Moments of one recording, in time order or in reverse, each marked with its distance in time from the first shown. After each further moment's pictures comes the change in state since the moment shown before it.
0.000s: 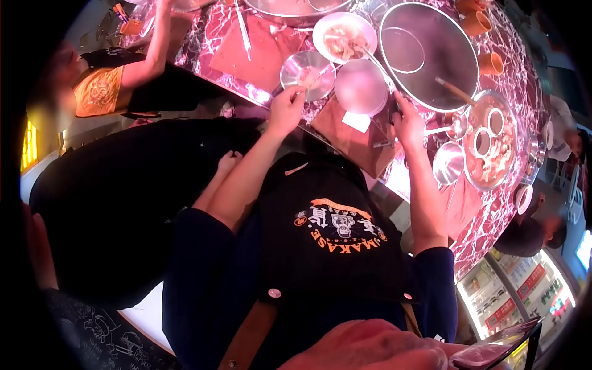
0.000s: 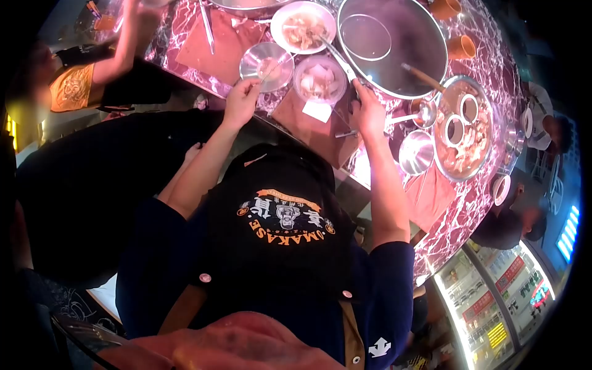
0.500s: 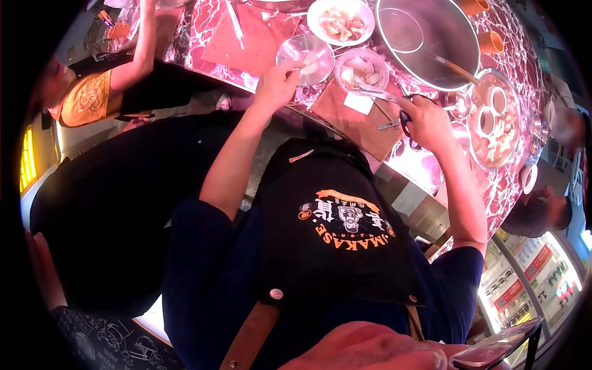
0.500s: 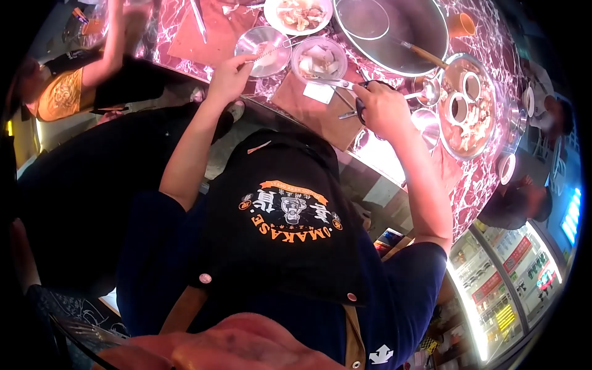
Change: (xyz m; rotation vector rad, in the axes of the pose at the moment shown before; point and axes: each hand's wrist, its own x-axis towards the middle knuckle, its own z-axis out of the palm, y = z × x) left_hand 0.022 0.045 -0.031 0.378 -0.168 0.079; right_hand -0.008 -0.060 -0.091 -0.388 -0.416 -0.315
